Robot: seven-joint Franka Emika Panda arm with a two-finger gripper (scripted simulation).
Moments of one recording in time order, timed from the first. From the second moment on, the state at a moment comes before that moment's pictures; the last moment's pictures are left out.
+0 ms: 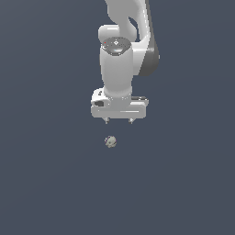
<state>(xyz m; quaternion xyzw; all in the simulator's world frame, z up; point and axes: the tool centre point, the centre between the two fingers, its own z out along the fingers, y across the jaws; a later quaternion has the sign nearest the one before) 0.007 0.006 0.210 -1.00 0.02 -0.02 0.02</state>
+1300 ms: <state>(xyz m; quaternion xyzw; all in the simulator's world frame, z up) 0.011 -0.017 0.146 -0.98 -0.18 -0.01 0.00</state>
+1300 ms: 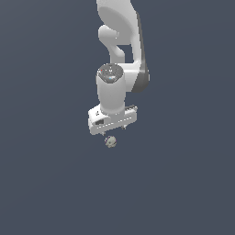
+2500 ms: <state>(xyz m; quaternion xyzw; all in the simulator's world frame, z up) 0.009 -0.035 0.087 -0.93 -0.36 0.00 0.00</state>
